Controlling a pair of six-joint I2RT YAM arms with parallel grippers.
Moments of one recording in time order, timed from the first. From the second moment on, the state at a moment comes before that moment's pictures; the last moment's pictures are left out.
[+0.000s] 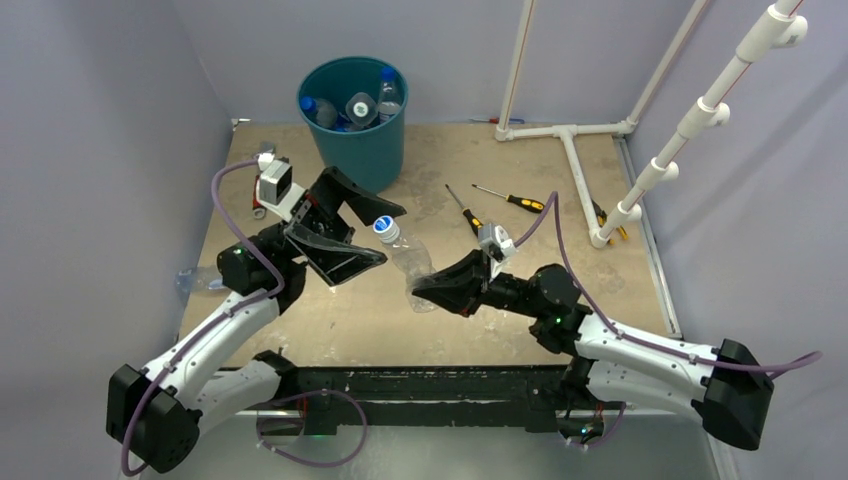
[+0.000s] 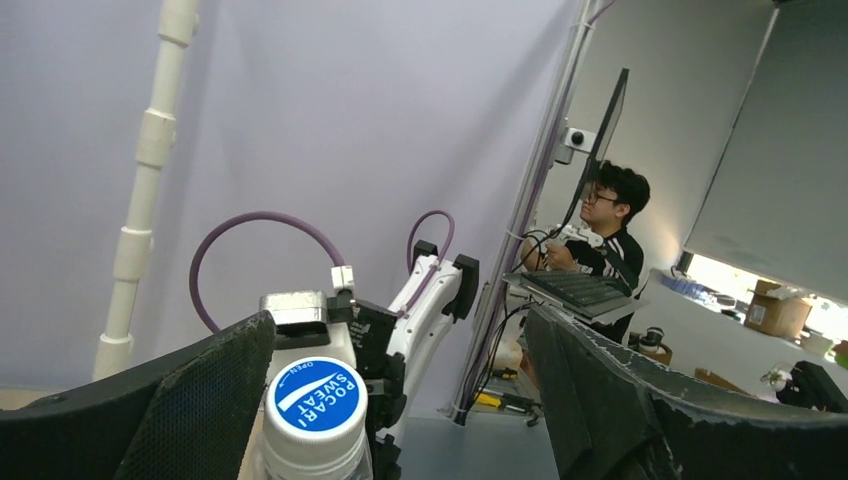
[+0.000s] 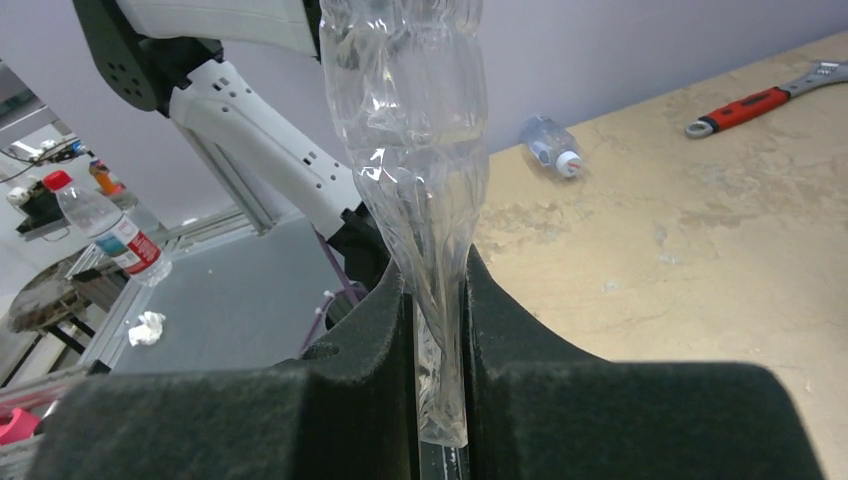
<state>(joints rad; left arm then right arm) -0.51 0.99 0.74 1.32 0.81 -1.23 0.97 0.92 0.46 0.79 -0.40 0.41</state>
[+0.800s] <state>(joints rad) -0.51 0.93 0.74 0.89 0.69 -0.99 0.97 0.95 0.49 0.75 -0.34 0.41</state>
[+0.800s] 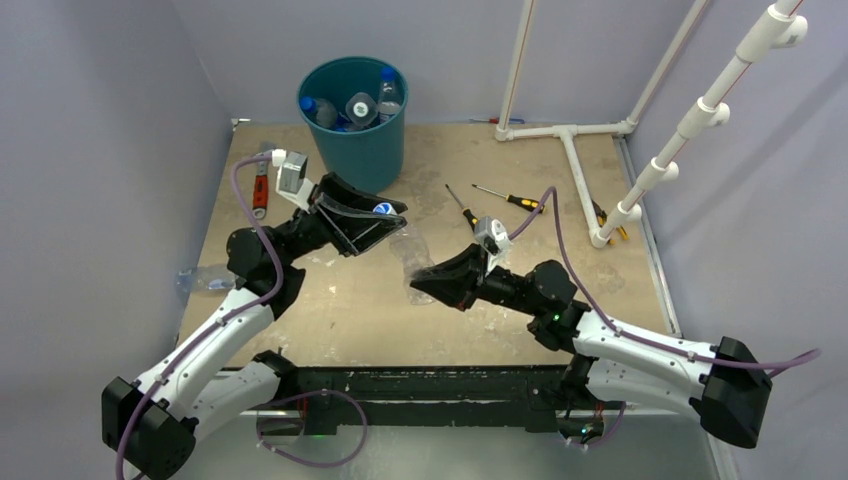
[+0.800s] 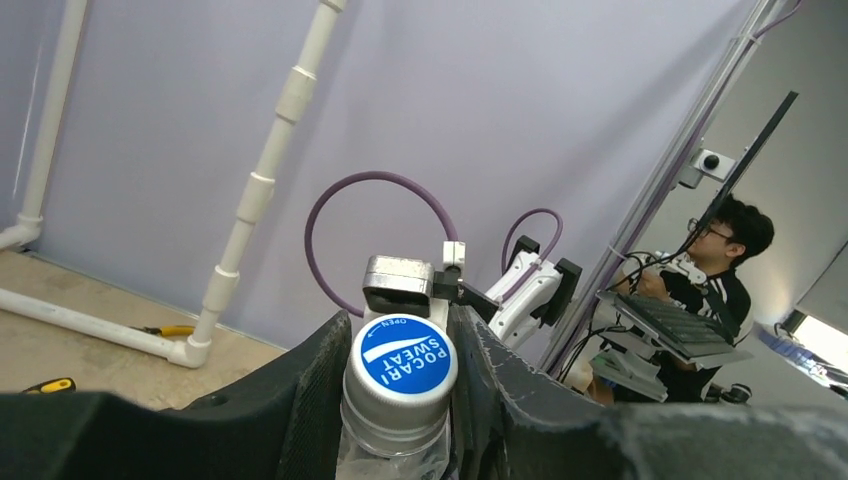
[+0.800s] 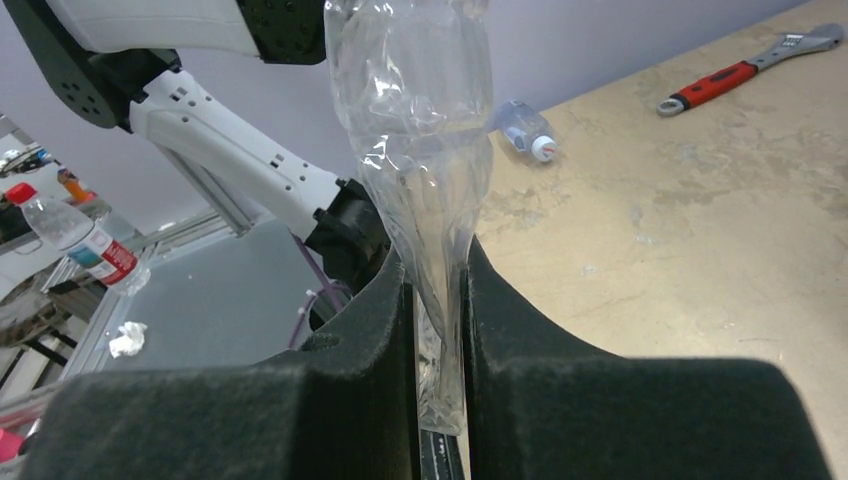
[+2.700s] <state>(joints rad) -0.22 1.96 1.55 0.92 -0.22 0.12 0.98 0.66 0.23 0.54 -0.13 0.50</state>
